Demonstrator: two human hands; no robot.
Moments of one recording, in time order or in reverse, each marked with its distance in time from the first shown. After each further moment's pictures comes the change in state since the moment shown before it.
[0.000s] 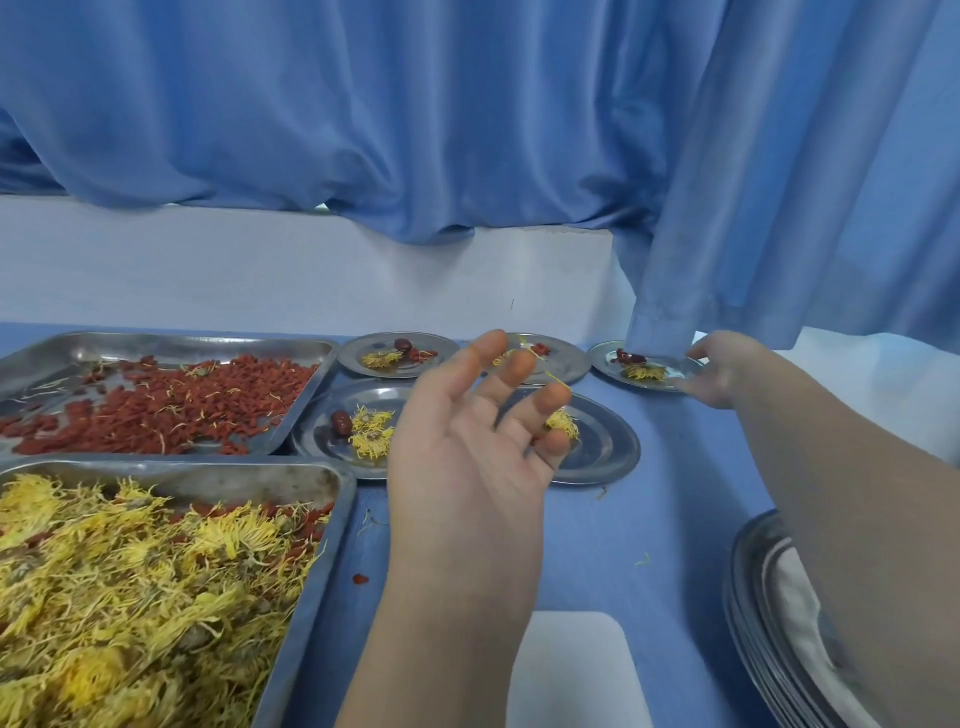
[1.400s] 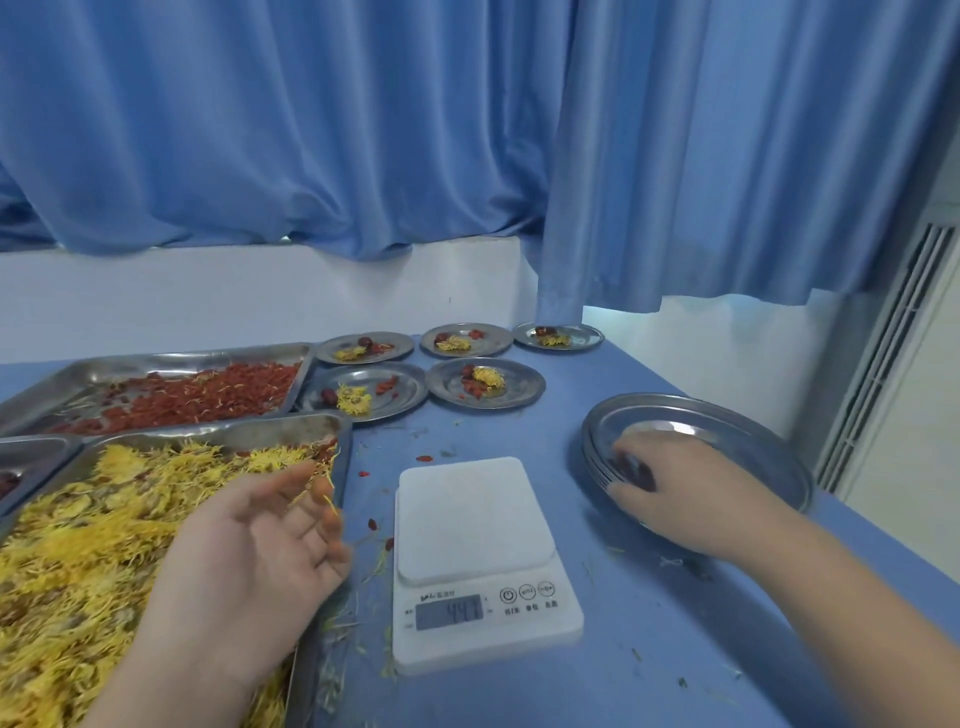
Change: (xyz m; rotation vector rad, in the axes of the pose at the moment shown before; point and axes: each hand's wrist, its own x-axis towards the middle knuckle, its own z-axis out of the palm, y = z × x) left_hand -0.146 0.083 -0.084 0.301 0.176 -0.205; right_hand -0.309 0.091 -0.129 -1.392 -0.172 -0.768
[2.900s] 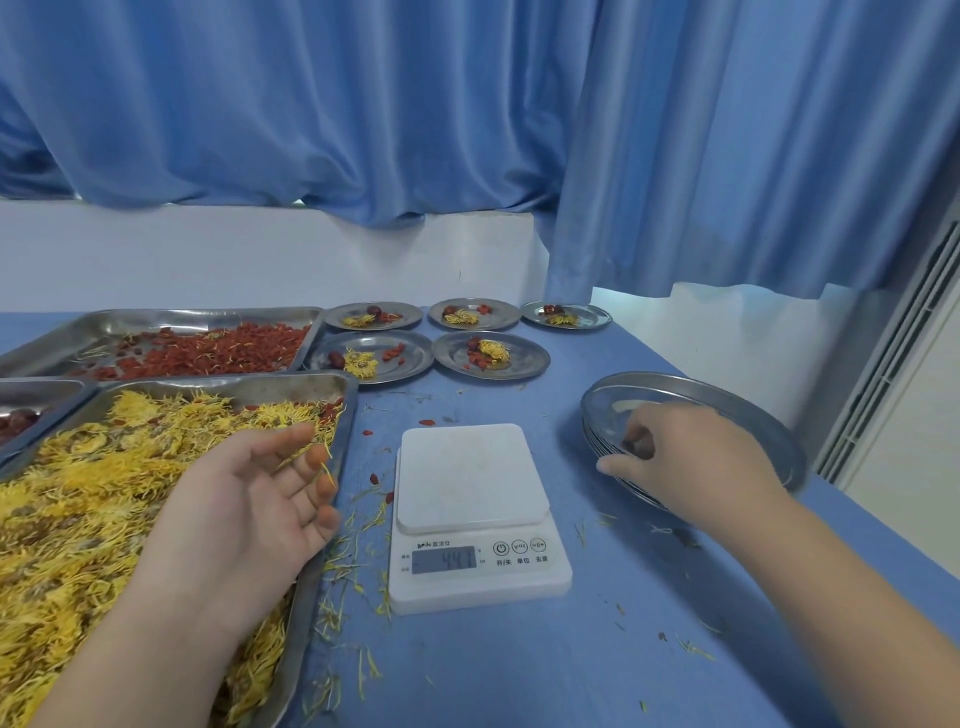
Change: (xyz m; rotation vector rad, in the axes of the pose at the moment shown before) left_hand -0.008 -0.005 -0.012 0.109 0.002 0.082; right_hand -0.004 -0.005 0.001 -0.109 0.119 0.146
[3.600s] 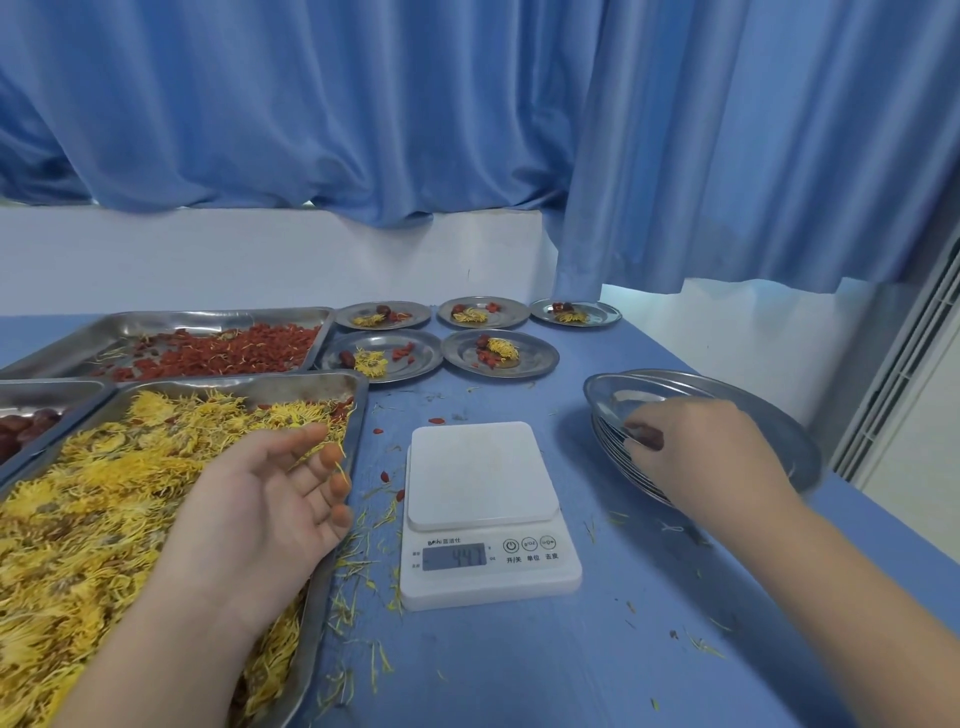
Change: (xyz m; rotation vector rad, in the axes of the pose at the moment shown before) left_hand -0.001 -0.001 0.002 0.007 0.011 -0.001; right_hand -0.008 -0.008 -0.005 -0.058 0.154 -0.096
